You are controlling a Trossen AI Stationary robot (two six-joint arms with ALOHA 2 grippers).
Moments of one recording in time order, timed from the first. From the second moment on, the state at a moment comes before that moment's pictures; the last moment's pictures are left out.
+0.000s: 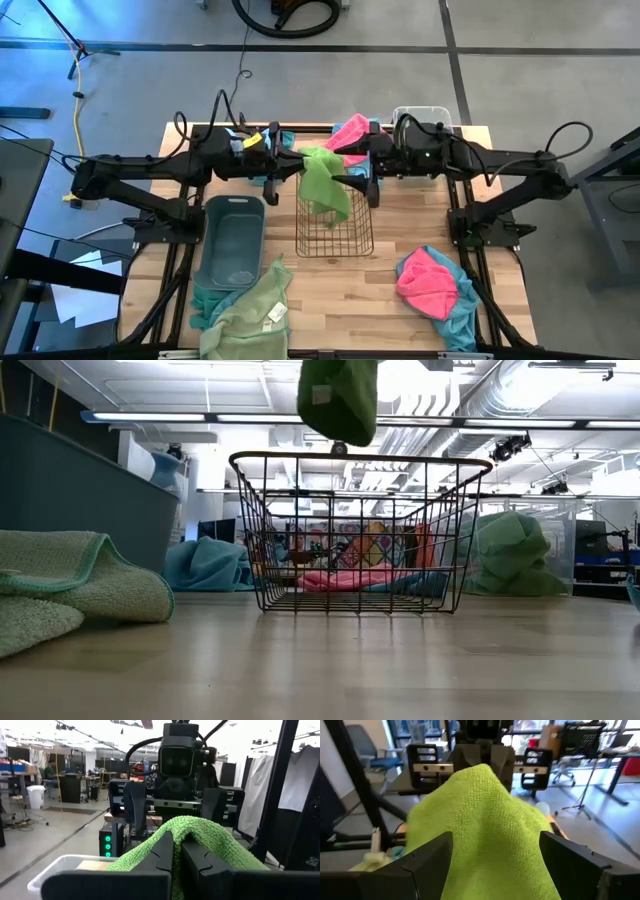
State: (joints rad) left arm 0.07 1.18 1.07 0.27 0.04 -0.06; right arm -0.01 1.33 1.45 -0.29 0.03 0.02
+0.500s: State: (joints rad) left arm 0.07 1.18 1.07 0.26 0.04 -0.04; right arm -0.01 1.46 1.53 -0.30 -0.03 0.01
